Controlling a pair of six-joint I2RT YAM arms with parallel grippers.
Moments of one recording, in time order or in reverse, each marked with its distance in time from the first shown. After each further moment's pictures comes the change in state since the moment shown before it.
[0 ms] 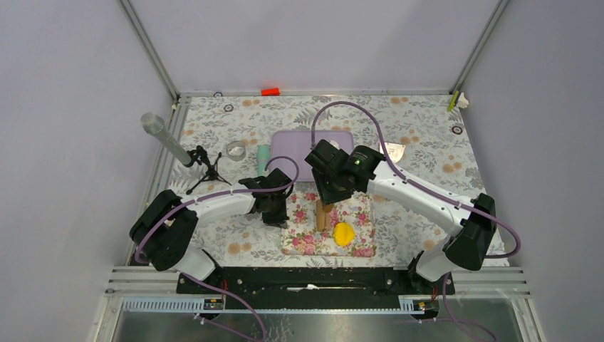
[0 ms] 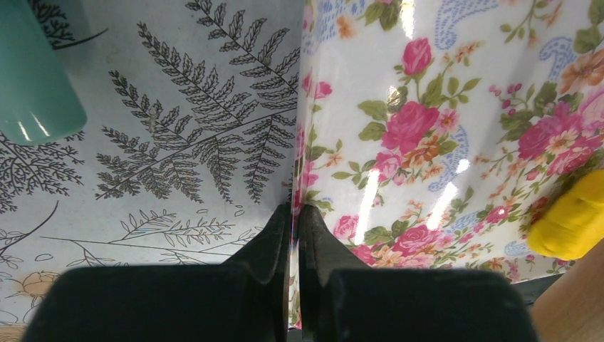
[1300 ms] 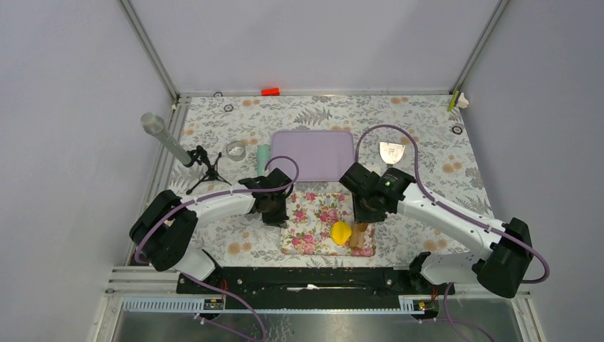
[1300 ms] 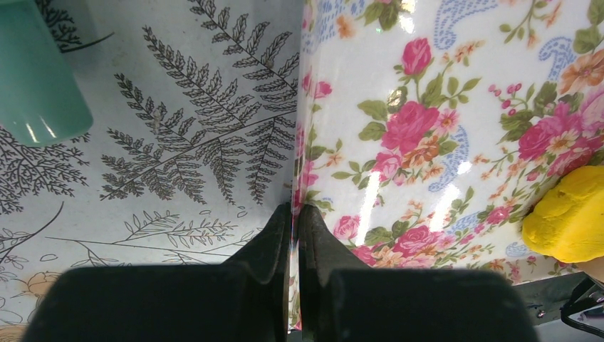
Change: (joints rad) left arm 0.000 -0.002 0.000 0.000 -0.008 0.004; right arm -0.092 -0.286 -0.418 -0.035 0.067 0.175
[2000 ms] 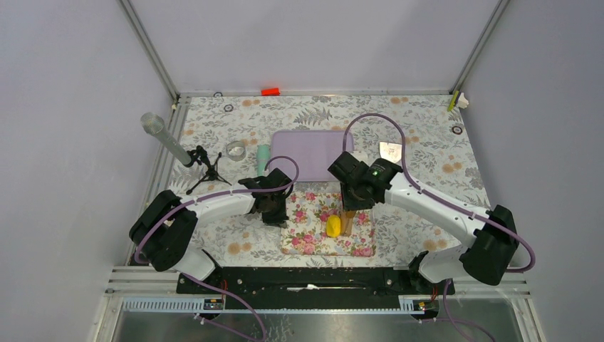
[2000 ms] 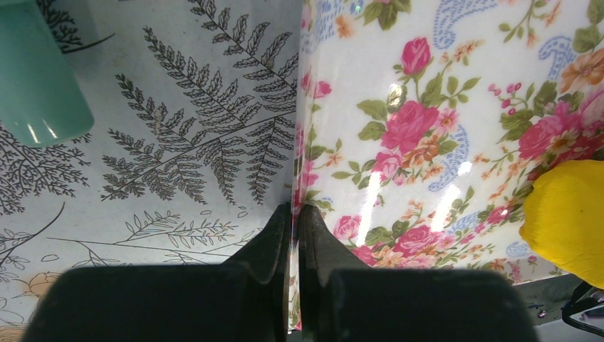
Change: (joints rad) left arm 0.000 -0.002 -0.001 0.001 0.000 0.003; right arm -0.003 0.129 0.108 0.095 0.025 -0.053
